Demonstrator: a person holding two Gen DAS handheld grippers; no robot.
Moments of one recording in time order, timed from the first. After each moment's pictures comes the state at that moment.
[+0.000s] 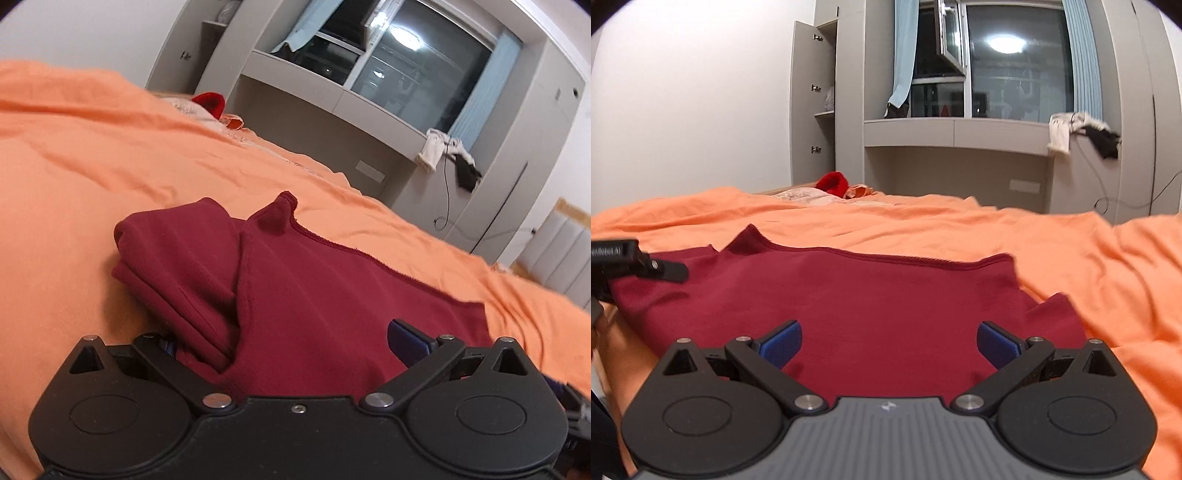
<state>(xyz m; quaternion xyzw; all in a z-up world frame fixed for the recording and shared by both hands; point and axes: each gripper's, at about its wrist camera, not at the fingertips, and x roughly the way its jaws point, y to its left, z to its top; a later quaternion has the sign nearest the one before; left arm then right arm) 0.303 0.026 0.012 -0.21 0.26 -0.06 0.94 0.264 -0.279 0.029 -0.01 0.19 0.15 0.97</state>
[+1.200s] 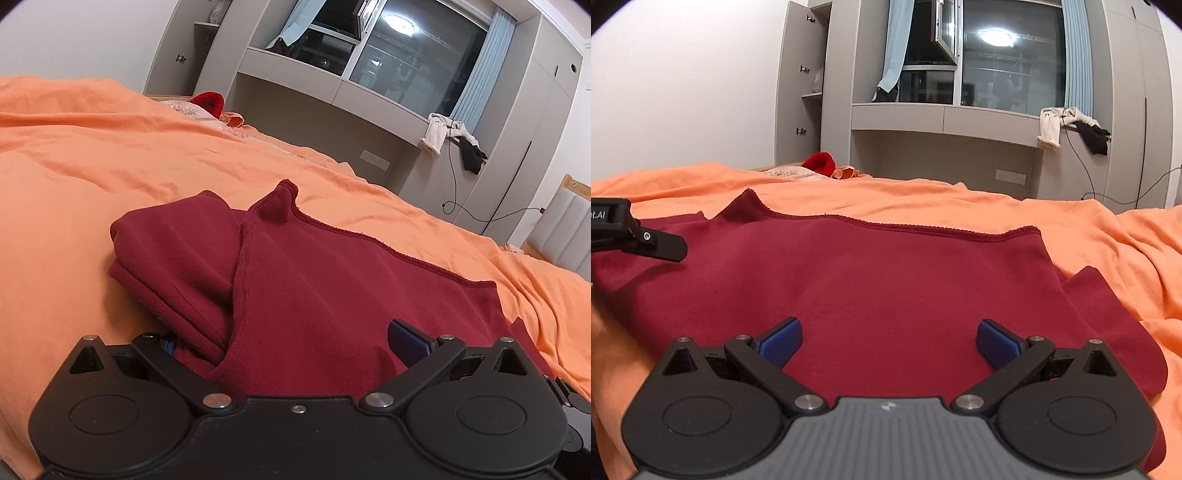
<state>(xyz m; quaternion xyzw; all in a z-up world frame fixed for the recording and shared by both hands) 0.295 0.022 0.008 -0.17 0.27 -0.05 0.95 0.261 -0.227 -0.002 -0.04 0.20 0.10 0.97</state>
